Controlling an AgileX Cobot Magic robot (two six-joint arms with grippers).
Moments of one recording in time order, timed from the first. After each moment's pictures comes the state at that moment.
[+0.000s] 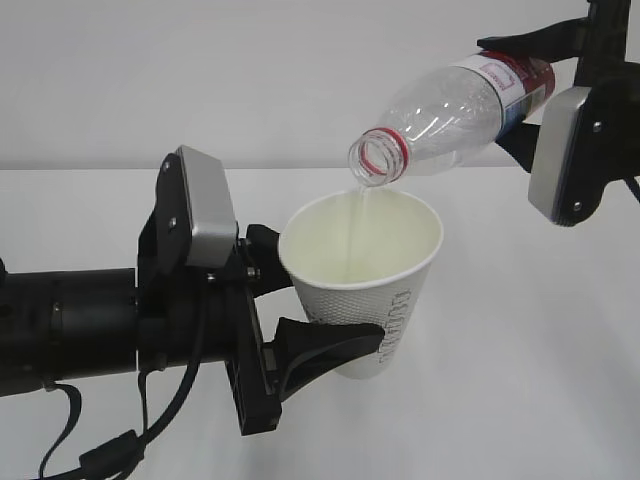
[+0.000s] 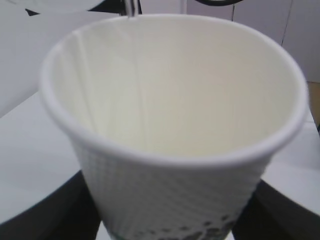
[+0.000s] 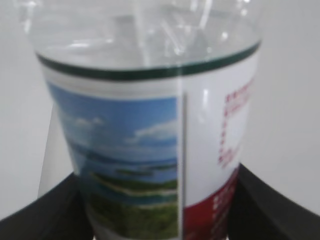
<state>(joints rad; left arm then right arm) -0.70 1.64 -0.59 0.79 -0.90 -0.39 0.09 1.42 -0.74 -0.95 -0.68 -0.76</state>
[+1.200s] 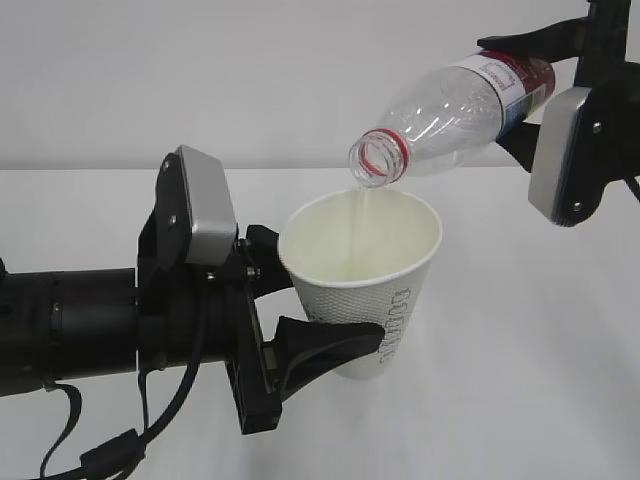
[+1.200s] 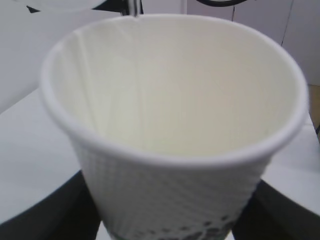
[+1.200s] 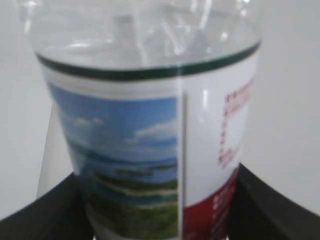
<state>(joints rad) -0.70 1.64 -0.59 0.79 -0.90 -0.41 0.09 1.42 -0.74 -0.95 -0.68 -0.77</state>
